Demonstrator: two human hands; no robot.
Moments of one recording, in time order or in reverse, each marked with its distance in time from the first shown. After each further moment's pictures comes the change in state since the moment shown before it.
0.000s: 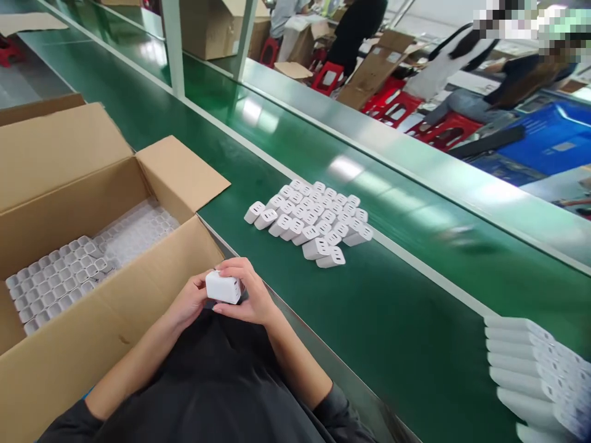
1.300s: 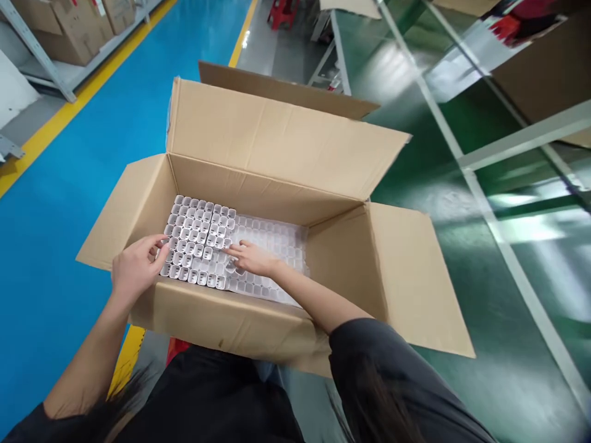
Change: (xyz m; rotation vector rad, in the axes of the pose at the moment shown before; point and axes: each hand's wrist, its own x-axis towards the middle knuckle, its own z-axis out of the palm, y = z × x) left_hand -0.214 0.057 -0.253 1.165 1.570 -0.089; right_hand 0.183 0.084 0.353 -0.323 -1.416 -1.161
